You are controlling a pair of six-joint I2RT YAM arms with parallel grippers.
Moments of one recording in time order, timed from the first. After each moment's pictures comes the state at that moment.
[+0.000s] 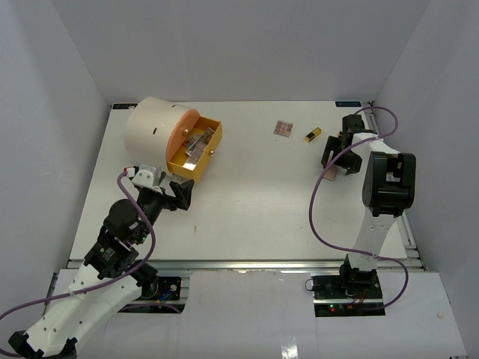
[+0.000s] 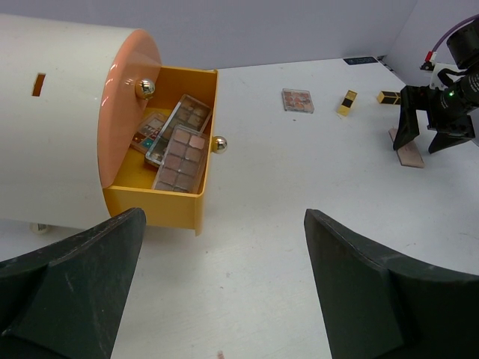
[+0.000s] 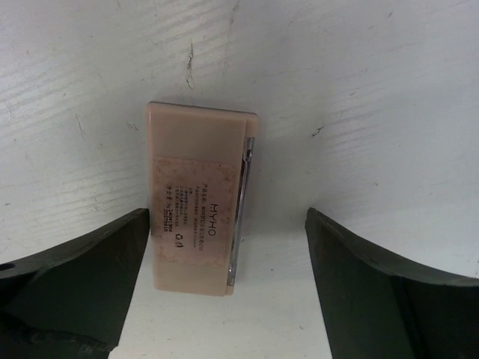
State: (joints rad) left arm -0.64 0.44 0.63 -0.18 -0.27 -0.11; right arm -0.03 2.01 1.42 -0.58 0.06 0.24
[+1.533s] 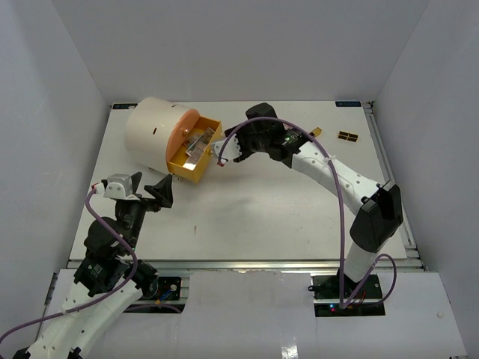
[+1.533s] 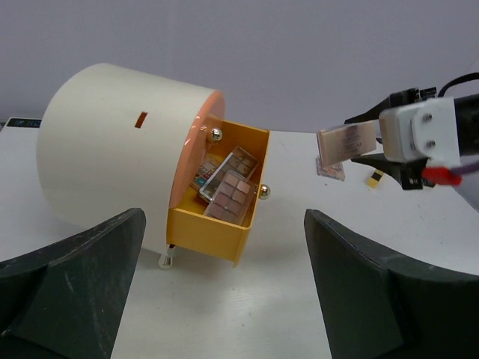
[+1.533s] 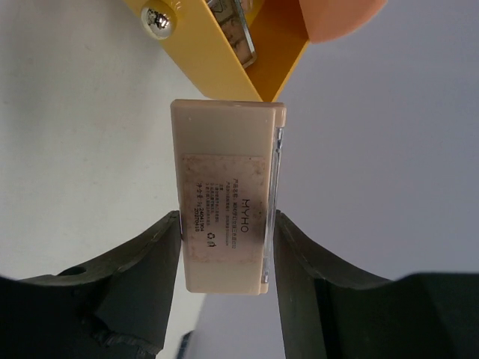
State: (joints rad) left arm -0.60 0.26 0.61 -0.15 -0.43 -0.11; right arm 0.78 1.73 1.63 -0.50 -0.11 -1.49
